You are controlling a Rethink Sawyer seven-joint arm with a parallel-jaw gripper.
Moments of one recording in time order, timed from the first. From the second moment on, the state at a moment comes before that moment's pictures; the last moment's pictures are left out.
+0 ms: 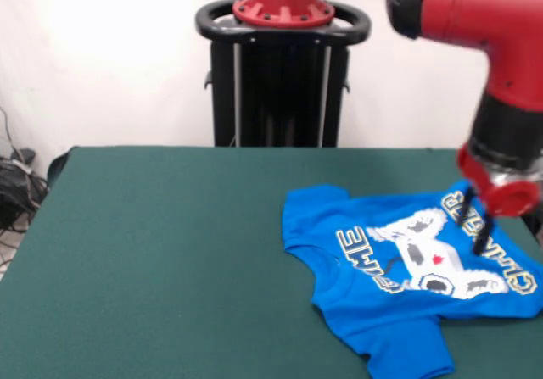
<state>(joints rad) 0.35 -0.35 -0.40 1.49 0.54 0.56 2.92</state>
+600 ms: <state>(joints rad) 0.24 -0.27 -0.40 1.54 0.25 0.42 2.92</state>
